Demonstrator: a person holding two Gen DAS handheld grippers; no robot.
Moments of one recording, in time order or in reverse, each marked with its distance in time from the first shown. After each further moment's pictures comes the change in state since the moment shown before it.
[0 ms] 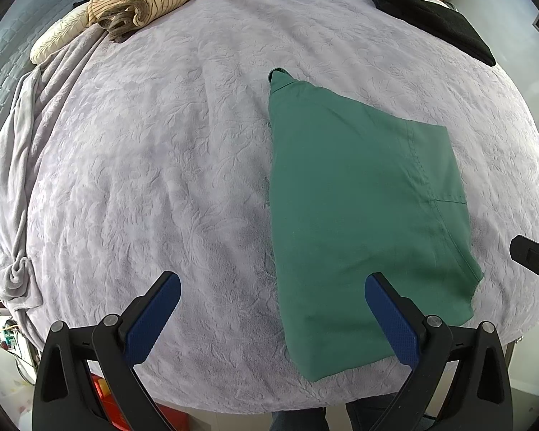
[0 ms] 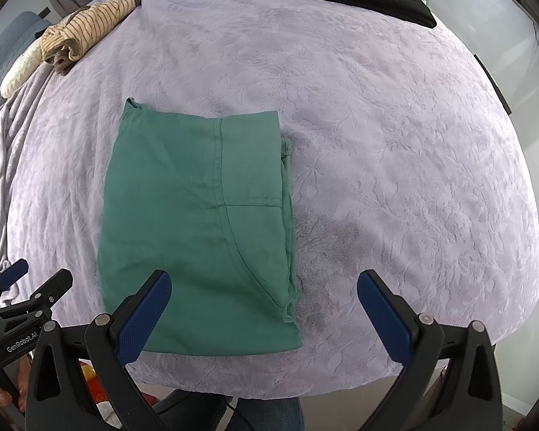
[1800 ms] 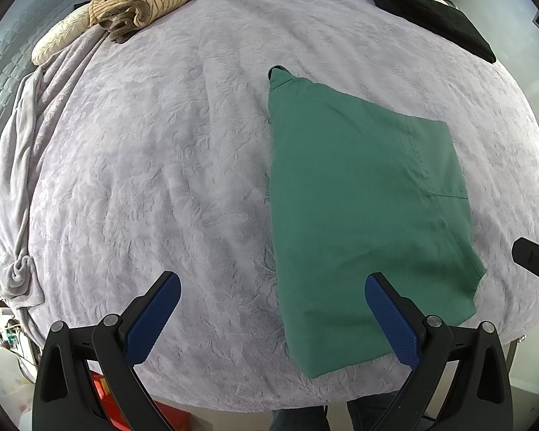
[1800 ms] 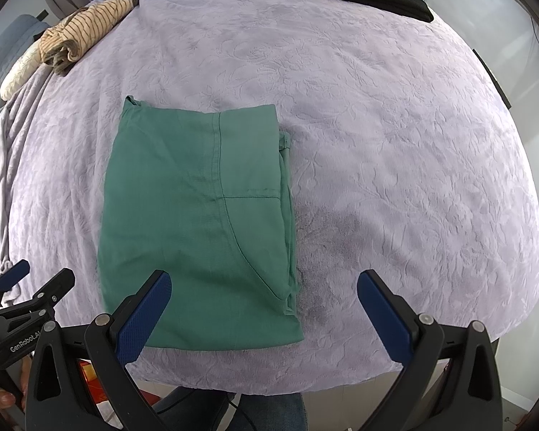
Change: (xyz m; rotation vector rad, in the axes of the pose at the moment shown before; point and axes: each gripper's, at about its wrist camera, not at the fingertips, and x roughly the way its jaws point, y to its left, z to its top) left arm 0.001 -0.003 -0.008 0.001 -0.002 0.012; right arm 0.000 -0.002 -0.006 0.008 0.006 0.005
